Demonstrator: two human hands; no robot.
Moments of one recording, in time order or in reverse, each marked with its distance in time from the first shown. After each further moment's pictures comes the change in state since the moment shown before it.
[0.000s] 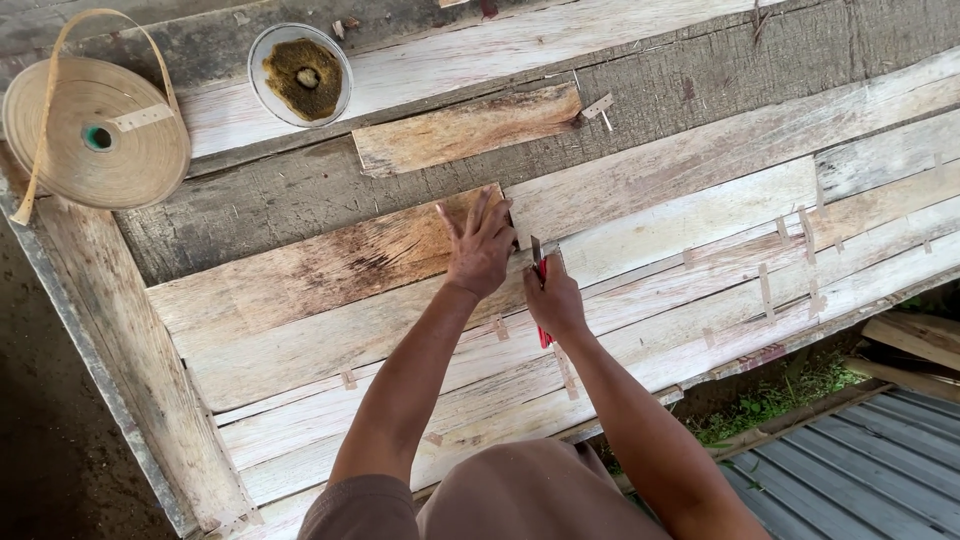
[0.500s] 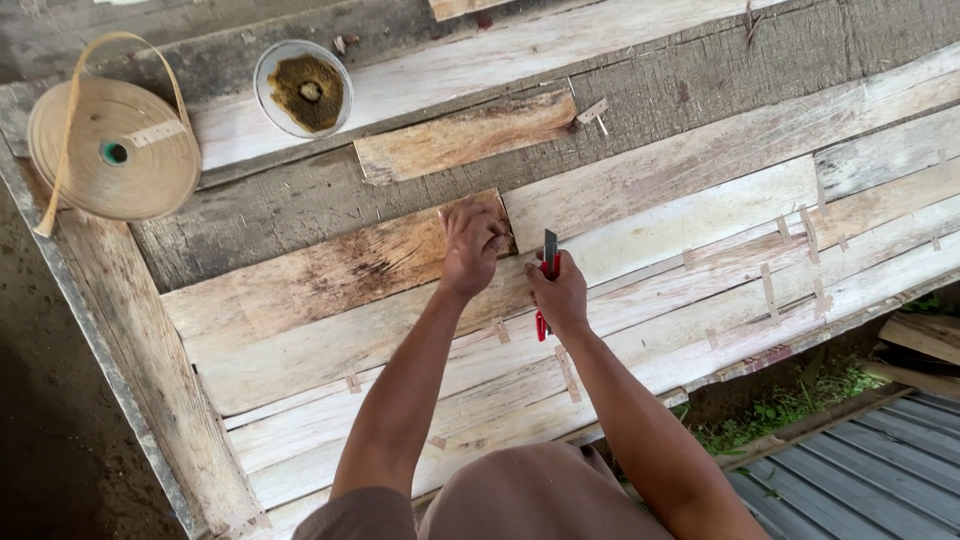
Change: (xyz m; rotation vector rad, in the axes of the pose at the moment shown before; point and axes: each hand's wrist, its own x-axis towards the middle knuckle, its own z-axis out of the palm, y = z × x) left_hand -0.004 -0.036 0.037 -0.618 0.127 -0.221; right_hand 0.013 0.015 0.005 0.582 0.112 0.032
